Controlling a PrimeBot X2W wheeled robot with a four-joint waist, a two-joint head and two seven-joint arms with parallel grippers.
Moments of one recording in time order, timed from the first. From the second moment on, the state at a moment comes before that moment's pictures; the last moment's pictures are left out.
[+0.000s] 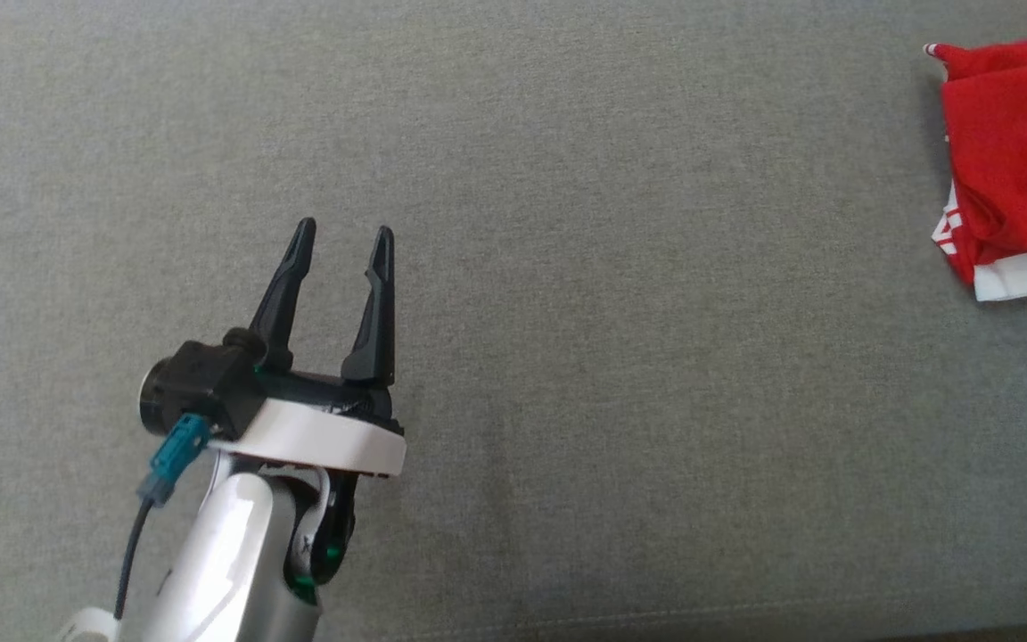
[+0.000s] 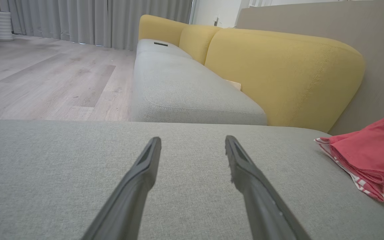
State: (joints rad) left arm -0.22 0.05 -0.31 0.07 -0.26 0.03 -0.26; right arm -0.73 -0.63 -0.01 0.76 -0.17 0.12 0.09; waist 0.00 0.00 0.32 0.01
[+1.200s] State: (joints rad) left arm -0.09 0.05 -0.25 0.04 -0.26 0.05 -0.26; right arm -0.16 -0.05 0.00 0.18 0.18 0.12 -0.14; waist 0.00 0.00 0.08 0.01
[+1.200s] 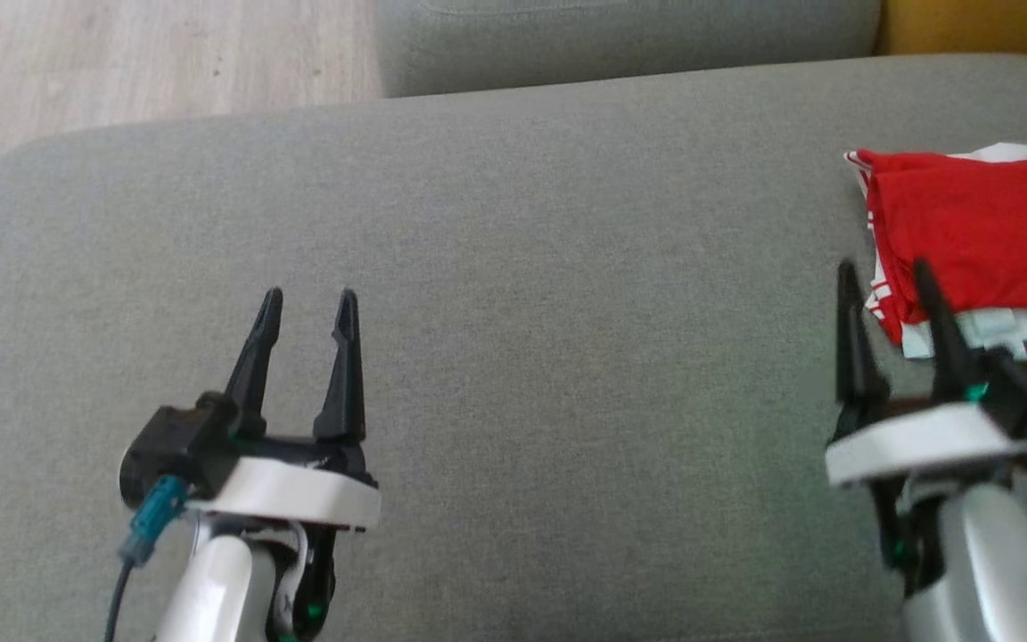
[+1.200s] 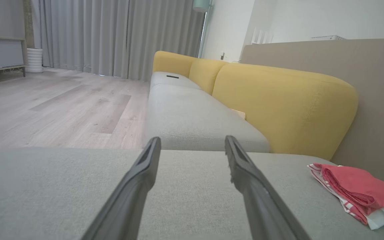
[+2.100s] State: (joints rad) left arm -0.06 0.05 -0.25 0.03 -0.26 0.10 -0.26; right arm -0.11 -0.05 0.02 0.24 0.20 0.12 -0.23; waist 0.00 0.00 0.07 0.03
